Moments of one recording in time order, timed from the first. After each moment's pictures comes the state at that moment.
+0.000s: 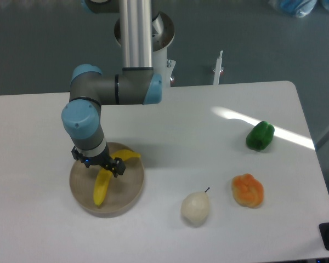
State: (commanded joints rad) arm 1.84 -2.04 -1.78 -0.87 1.60 0.40
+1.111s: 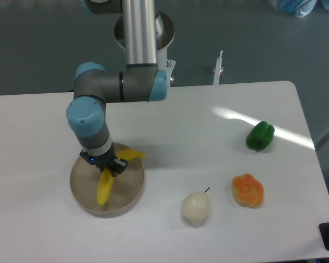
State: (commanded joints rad) arm 1.93 -1.93 -1.78 -0.90 1.64 0.52
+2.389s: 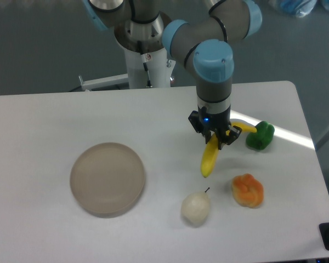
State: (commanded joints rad) arm 2.36 -1.82 -1.74 -0.97 1.63 1.11
